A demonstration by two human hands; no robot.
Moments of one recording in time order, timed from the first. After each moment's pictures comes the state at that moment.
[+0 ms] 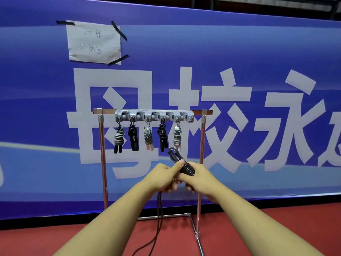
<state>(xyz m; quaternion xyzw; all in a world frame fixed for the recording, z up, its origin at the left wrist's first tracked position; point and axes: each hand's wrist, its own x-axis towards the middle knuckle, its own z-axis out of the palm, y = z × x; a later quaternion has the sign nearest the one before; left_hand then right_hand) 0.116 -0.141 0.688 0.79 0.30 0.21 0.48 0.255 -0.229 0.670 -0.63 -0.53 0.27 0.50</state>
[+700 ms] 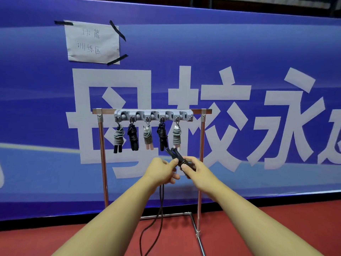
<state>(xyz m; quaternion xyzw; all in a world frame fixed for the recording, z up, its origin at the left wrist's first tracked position) 0.123 -0.138 0.696 0.73 0.35 0.28 0.52 0.267 -0.221 0.661 -0.66 -0.51 0.19 0.52</state>
